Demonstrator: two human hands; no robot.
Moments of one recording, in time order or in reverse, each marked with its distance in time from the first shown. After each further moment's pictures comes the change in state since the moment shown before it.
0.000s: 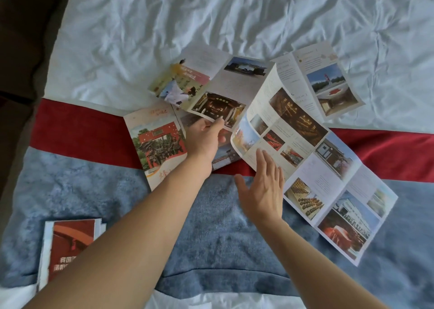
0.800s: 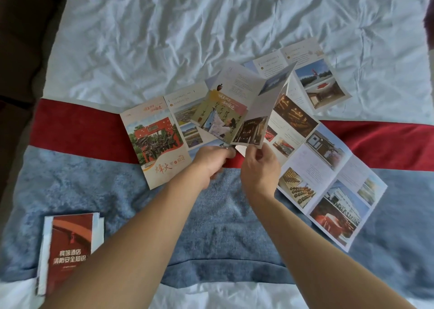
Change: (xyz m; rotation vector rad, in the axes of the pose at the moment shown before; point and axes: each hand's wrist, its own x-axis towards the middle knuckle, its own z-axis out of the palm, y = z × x) left_hand -0.039 -0.027 -0.002 0.405 -0.289 -0.300; right_hand 0.018 -0.026 -0.028 0.578 0.172 0.391
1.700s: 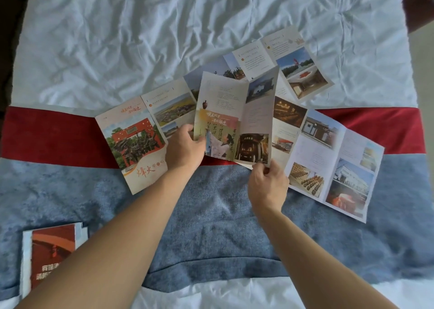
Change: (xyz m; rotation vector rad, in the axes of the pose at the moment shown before) left_hand 0.030 -0.002 -0.002 0.470 0.474 0.452; right_hand -0.005 0.048 -0.035 -0.091 0.092 0.127
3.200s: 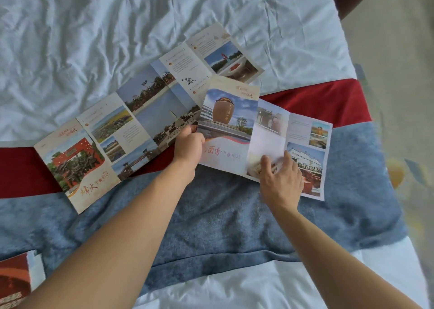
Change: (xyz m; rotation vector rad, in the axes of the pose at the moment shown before) left_hand -0.060 0.119 0.097 -0.499 -0.298 -0.205; right_hand 0.081 0.106 -0.123 -0.242 0.045 0.022
